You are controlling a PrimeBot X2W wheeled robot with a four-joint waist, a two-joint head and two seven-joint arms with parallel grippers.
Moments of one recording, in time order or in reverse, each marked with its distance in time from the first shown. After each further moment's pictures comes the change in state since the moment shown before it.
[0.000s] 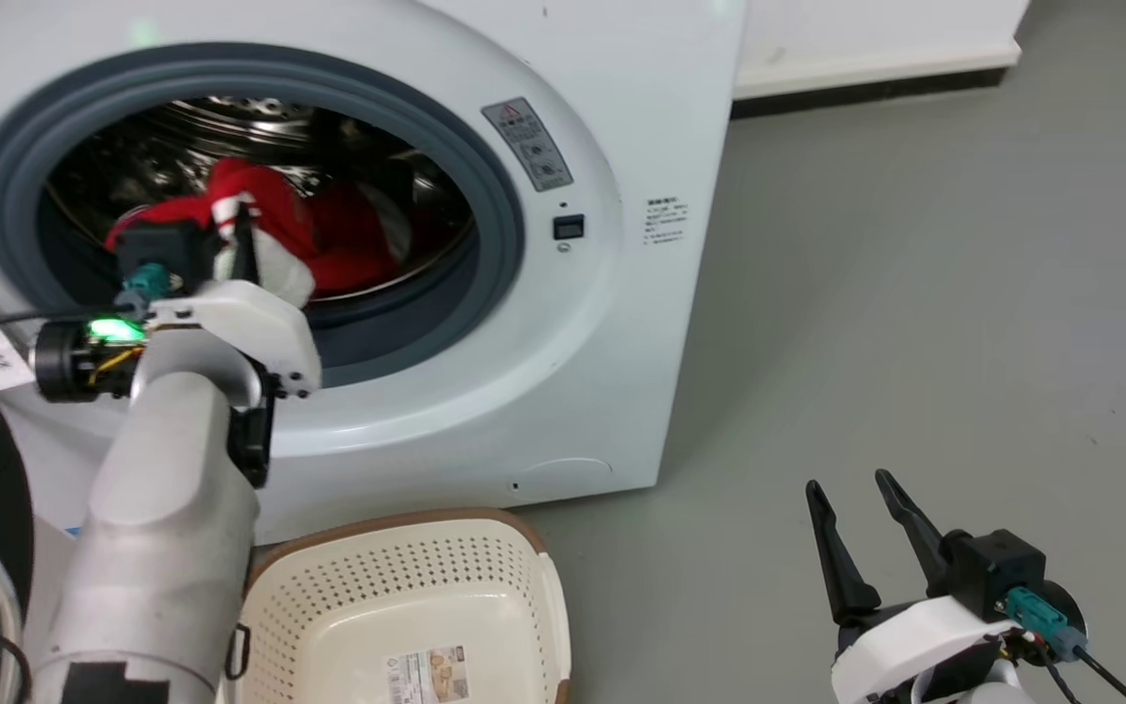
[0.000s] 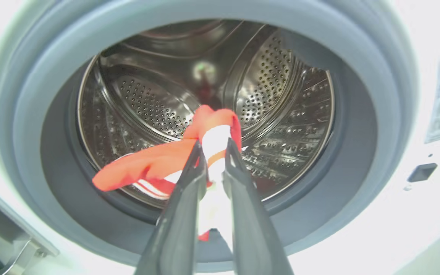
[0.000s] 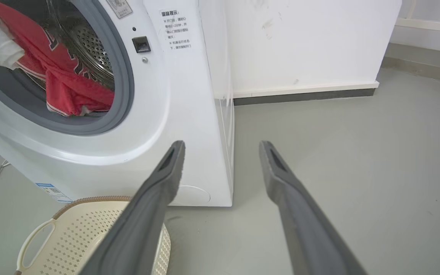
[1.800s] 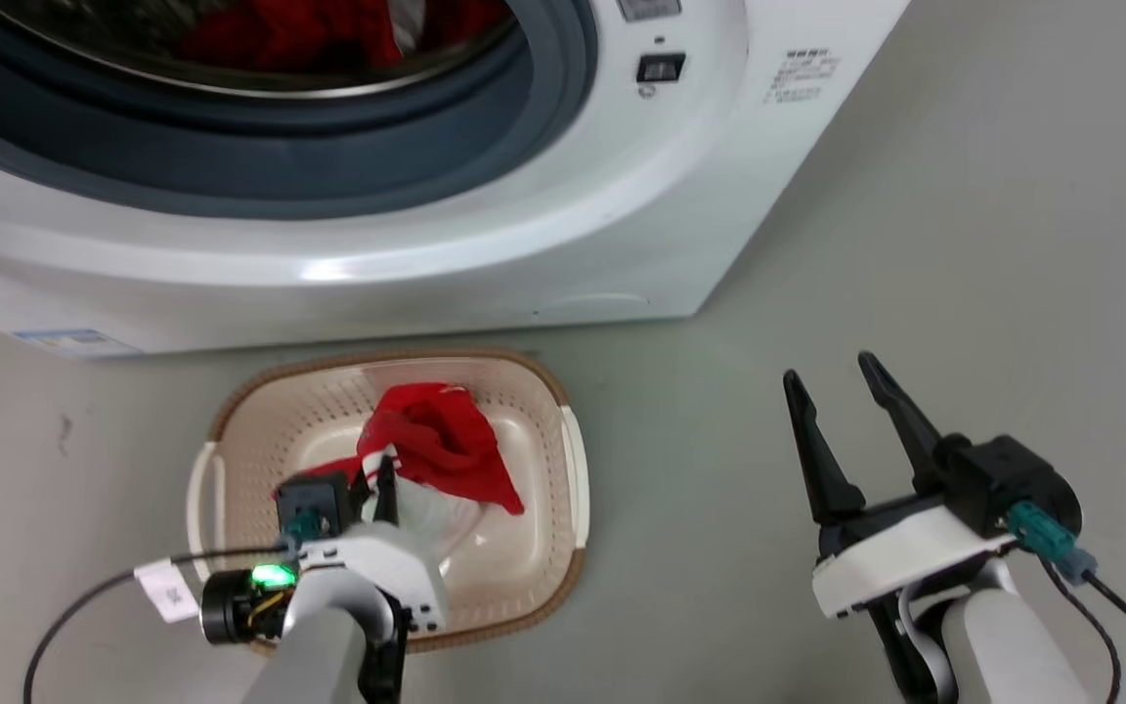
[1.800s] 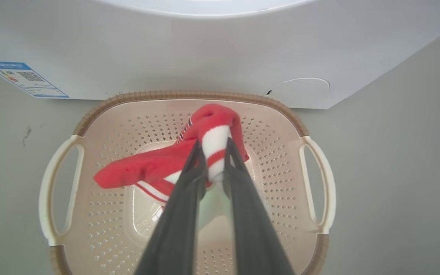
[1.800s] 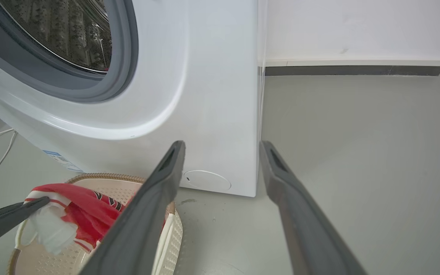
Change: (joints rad) left arm 0.450 -0.158 -0.092 -0.205 -0.105 0.076 -0.002; right arm -0.108 0.000 0.036 -0.115 -0.015 0.000 0.023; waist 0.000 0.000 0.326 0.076
